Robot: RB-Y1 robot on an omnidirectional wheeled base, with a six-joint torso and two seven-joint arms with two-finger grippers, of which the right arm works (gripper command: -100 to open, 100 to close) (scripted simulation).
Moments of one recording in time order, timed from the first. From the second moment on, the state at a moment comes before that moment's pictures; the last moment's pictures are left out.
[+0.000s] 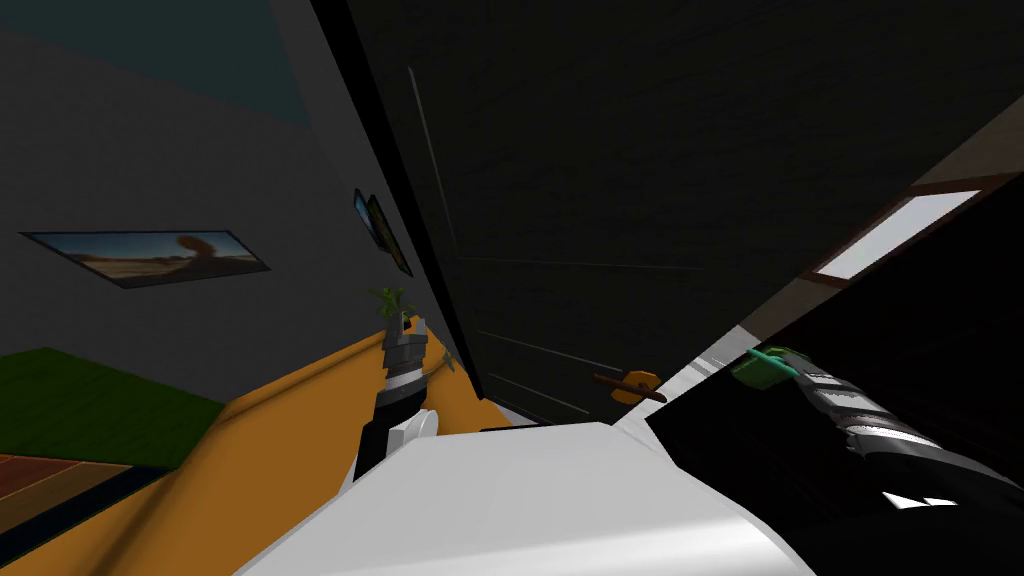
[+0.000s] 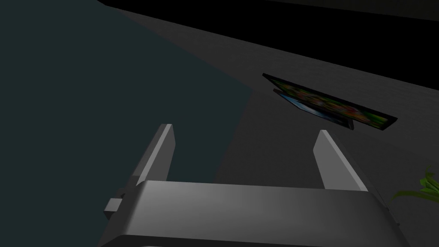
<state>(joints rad) 0.30 -1.03 -0.24 -0.48 -0.42 -0.83 -0.09</state>
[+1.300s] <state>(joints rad) 0.21 -0.94 -0.29 -0.43 -0.42 -0.81 0.06</state>
